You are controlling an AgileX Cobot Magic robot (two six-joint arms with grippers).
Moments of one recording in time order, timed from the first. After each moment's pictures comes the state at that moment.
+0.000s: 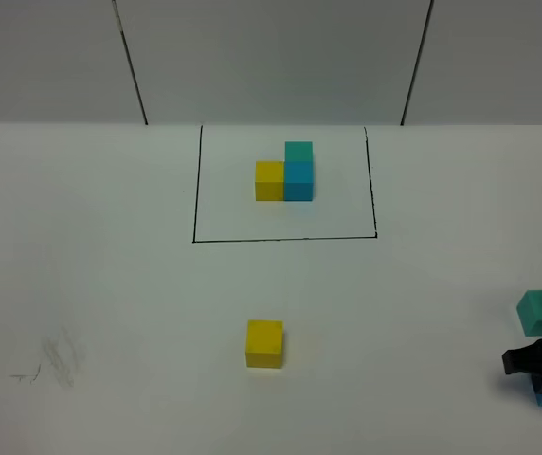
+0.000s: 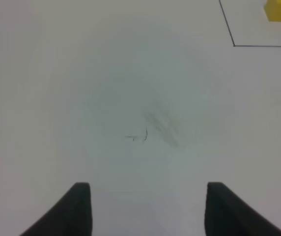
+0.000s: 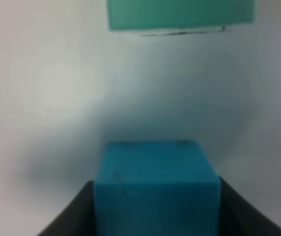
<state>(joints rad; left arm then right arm) -0.02 -0.01 -0.51 0.00 1.07 -0.04 0.03 1.64 -0.63 -0.04 0.43 0.09</state>
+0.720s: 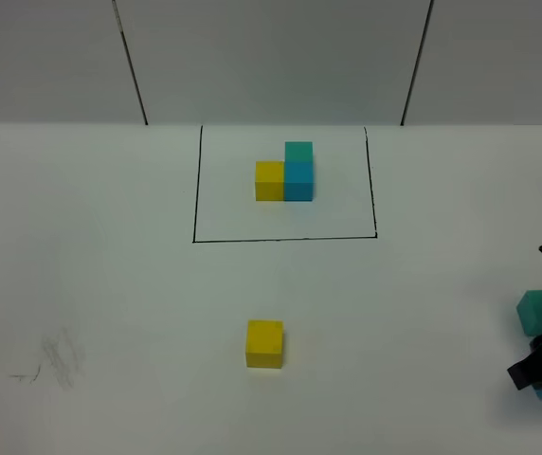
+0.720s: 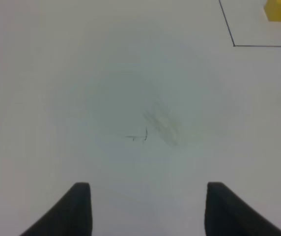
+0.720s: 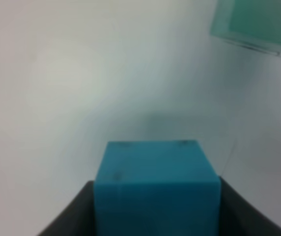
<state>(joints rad) -0.02 -0.01 -0.51 0.00 1.07 -0.04 0.10 1.45 -0.70 0.06 0.68 -0.30</state>
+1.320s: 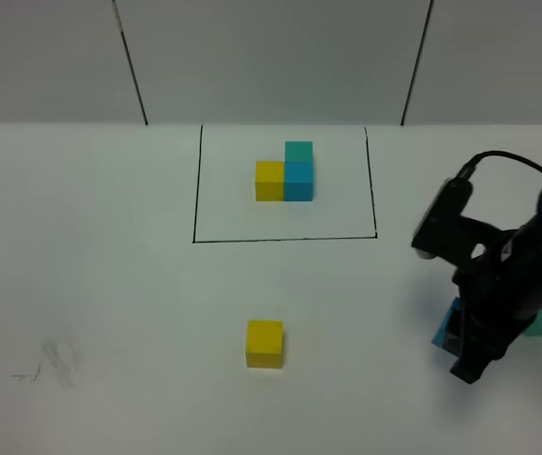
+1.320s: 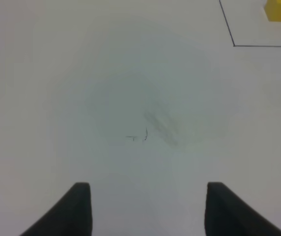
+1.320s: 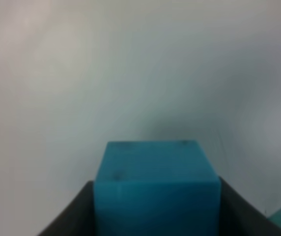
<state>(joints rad) -0.02 -0.01 -0.51 0.00 1.07 -0.04 0.37 1.60 -0.96 0.09 0.78 -0.72</state>
